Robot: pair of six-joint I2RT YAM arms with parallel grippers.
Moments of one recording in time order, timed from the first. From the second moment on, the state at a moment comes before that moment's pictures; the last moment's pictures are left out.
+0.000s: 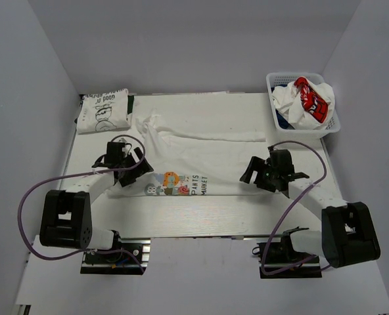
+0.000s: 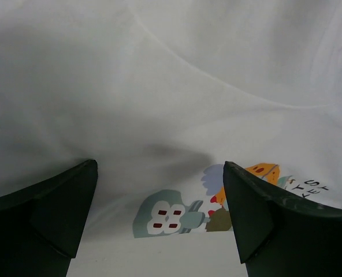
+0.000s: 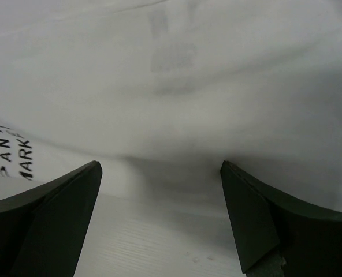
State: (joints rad) left arm -0.10 1.38 0.66 -0.21 0.17 -0.58; right arm 0.25 1.25 0.52 -0.18 -0.21 0.50
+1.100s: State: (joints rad) left arm -0.14 0.81 0.82 -0.73 0.07 -0.80; right arm 0.74 1.60 1.22 -0.36 -0.14 0.46
